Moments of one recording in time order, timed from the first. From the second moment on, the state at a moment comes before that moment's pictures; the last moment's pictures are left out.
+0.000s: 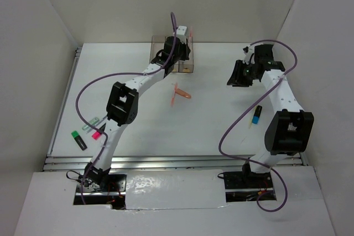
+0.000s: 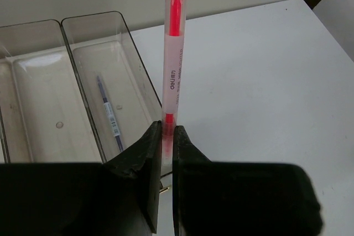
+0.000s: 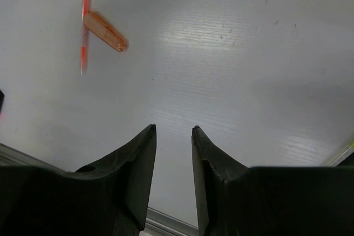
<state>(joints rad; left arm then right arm) -0.51 2.44 2.17 0.05 -0.03 -0.24 -0.07 1.59 1.40 -0.75 -0.41 0.15</state>
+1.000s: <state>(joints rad) -0.47 2.61 2.25 0.03 -0.05 -0.24 -0.09 1.58 1.39 -0.75 -0.42 0.15</state>
